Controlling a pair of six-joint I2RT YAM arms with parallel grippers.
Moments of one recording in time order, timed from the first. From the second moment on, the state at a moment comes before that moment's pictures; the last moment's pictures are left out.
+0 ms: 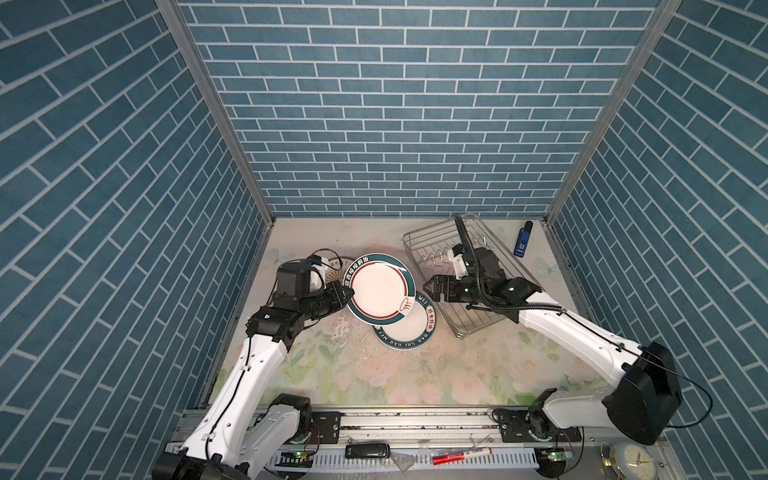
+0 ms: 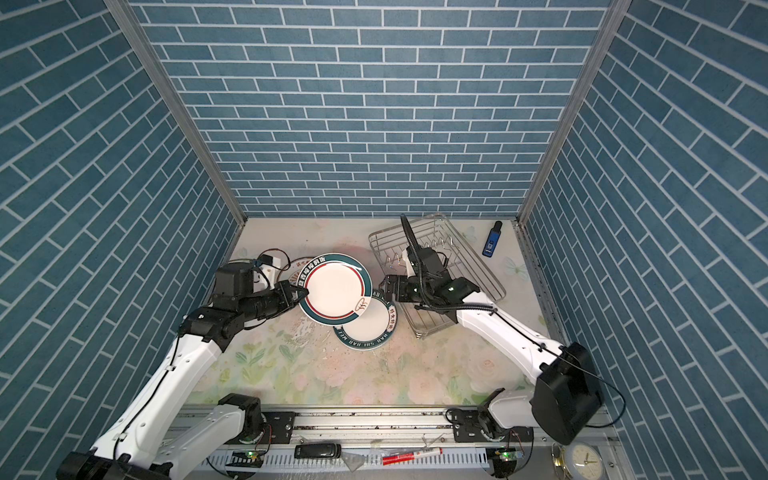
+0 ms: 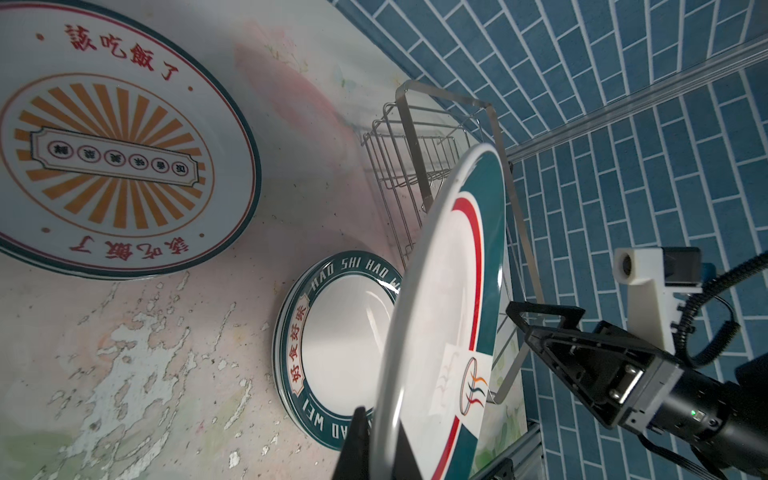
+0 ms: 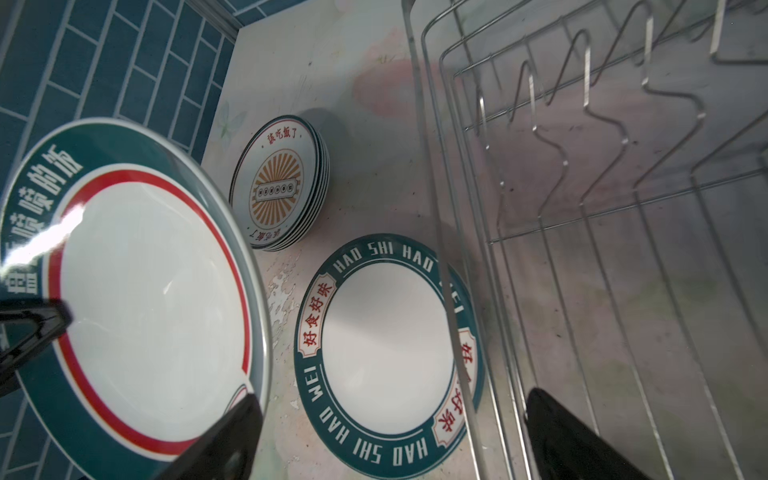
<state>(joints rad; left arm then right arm) -0.18 0.94 0.85 -0.58 0.48 -0.63 0.70 1.30 1.05 -0.48 -0.10 0.55</state>
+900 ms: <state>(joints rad) -0.23 1.06 0.72 -0.54 0.45 -0.66 0.68 1.00 1.05 -0.85 0.54 0.46</state>
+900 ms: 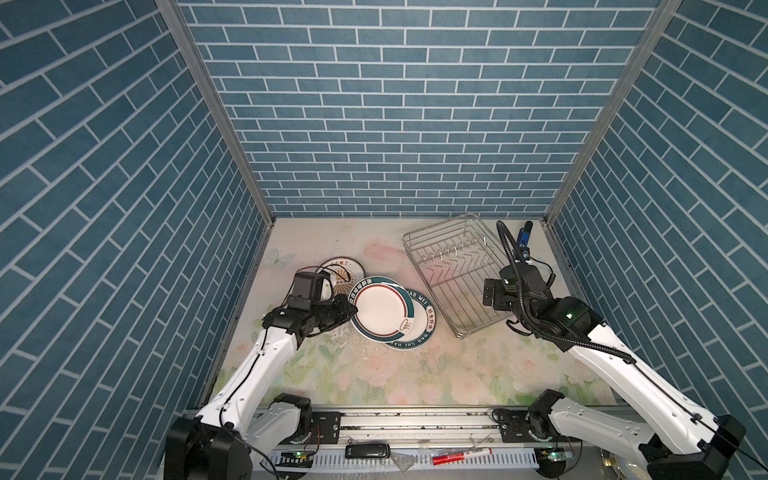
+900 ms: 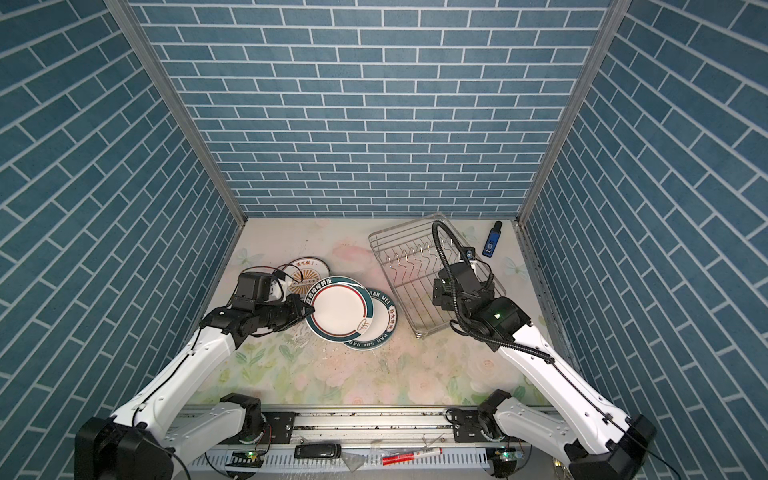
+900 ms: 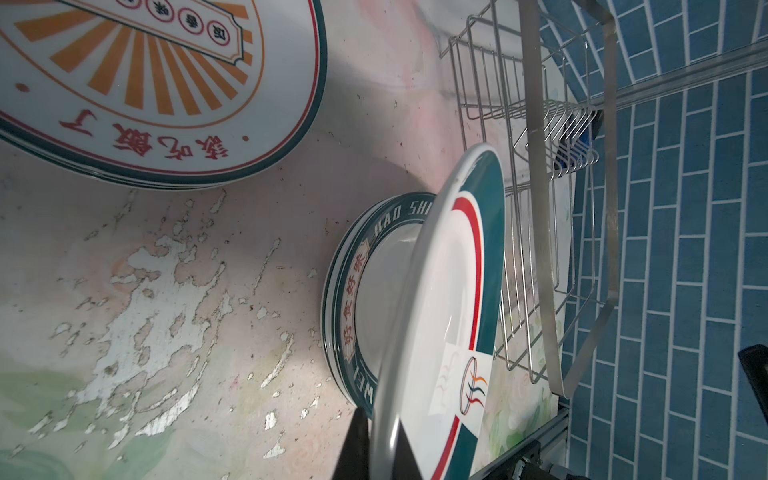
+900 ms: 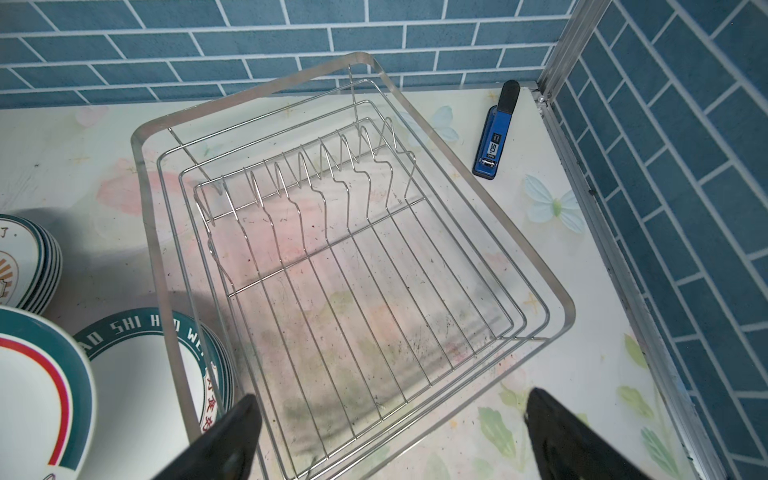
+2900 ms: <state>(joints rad) -0.43 1.44 0.77 -0.38 0.31 -0.66 0.67 1.03 0.96 -0.76 0.41 0.41</state>
